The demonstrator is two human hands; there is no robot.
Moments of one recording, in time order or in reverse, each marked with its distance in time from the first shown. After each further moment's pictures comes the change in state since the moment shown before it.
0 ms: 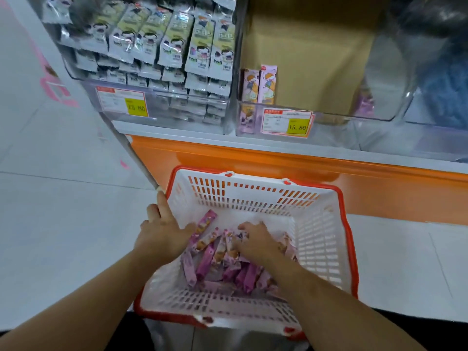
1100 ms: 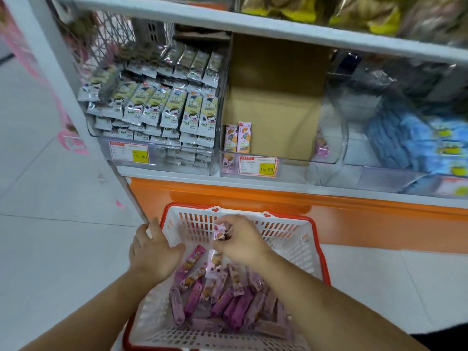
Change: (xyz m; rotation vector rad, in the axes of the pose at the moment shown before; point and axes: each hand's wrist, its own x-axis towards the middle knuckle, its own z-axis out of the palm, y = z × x) left_hand -0.026 0.032 -0.043 -0.122 0.032 -0.023; right_hand -0.060 -0.090 -0.091 0.238 0.190 -0.340
